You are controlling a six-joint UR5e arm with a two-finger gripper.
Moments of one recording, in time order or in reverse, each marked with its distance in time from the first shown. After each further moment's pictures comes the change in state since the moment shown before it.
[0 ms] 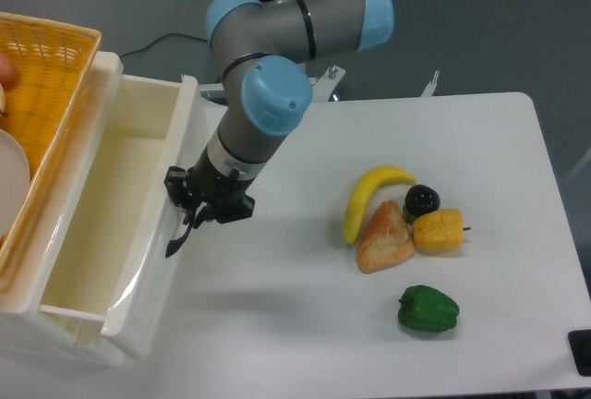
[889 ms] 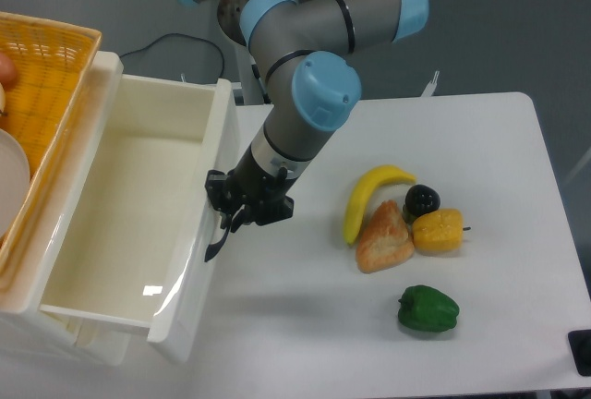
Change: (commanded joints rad) arm 0.074 -0.008 0.014 -0.003 0.002 0.017
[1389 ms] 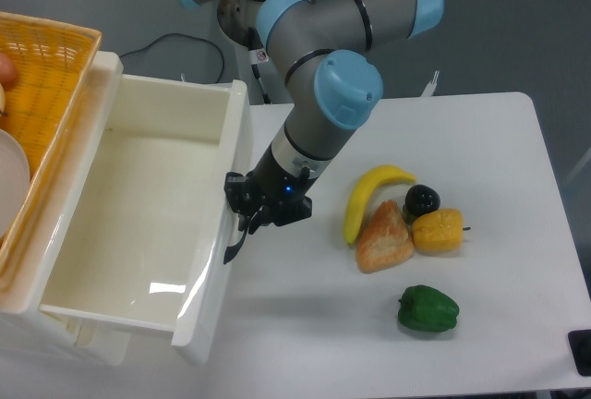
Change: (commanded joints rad) arm 0.026 -0.014 0.009 0.002 0.005 0.002
